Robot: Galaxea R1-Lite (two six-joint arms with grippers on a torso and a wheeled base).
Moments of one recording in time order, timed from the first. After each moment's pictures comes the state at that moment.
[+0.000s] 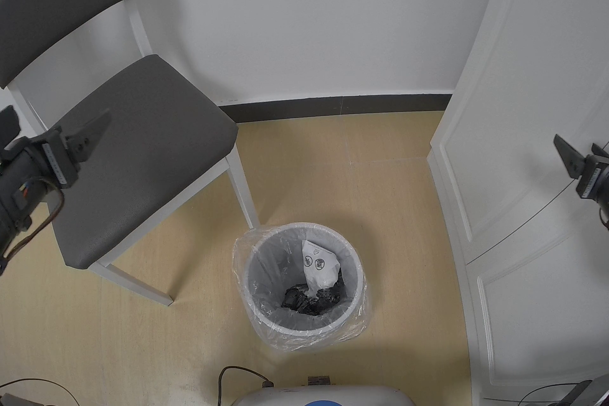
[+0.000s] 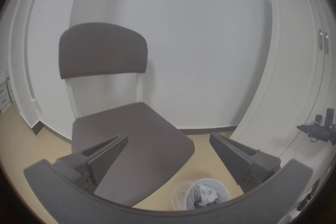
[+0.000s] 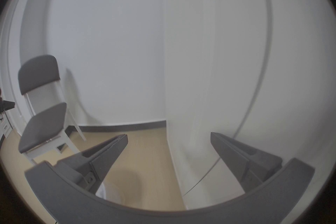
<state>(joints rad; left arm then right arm) -0.30 1.15 -0.60 -0.61 0.19 -0.13 0.14 1.13 -0.45 -0.80 -0.27 0.03</state>
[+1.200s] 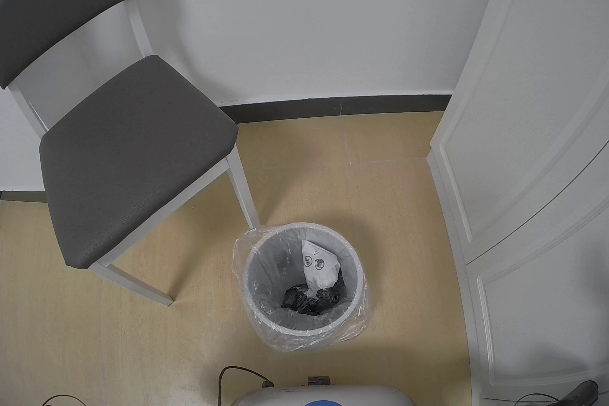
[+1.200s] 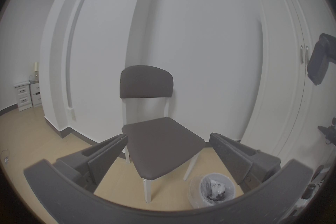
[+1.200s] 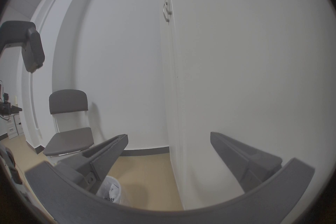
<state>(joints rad) -0.07 0.17 -0.46 0.03 0.13 -0.13 0.01 0.03 -0.27 -0.19 -0.10 0.06</state>
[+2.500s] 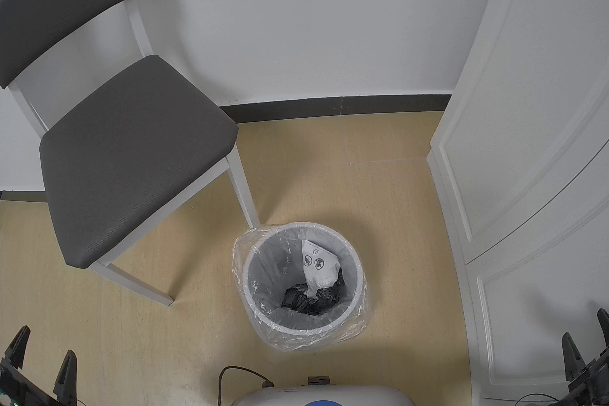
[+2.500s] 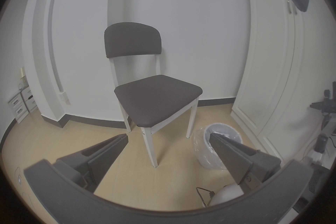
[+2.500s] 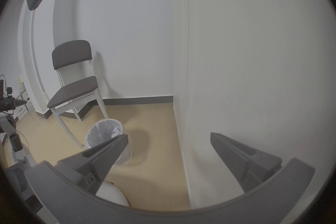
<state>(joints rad) 0.00 0.01 -0.04 0.03 -0.03 -0.01 0.00 0.01 -0.02 0.00 0.00 0.00</state>
